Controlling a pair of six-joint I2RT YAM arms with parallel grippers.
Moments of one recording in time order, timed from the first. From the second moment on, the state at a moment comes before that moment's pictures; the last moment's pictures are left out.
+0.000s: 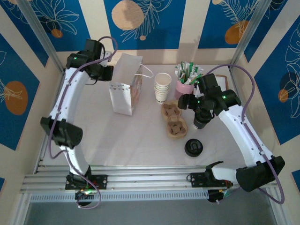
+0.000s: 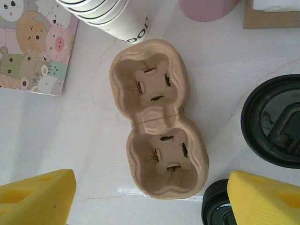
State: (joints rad) left arm -0.24 1.80 2.10 -1.26 0.08 -0.11; right arm 0.35 1.23 1.37 -1.14 -0.09 0.50
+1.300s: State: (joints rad) left arm -0.69 0.92 1.05 -0.67 -0.01 -1.15; right arm 0.46 1.42 1.28 -1.07 -0.15 0.42
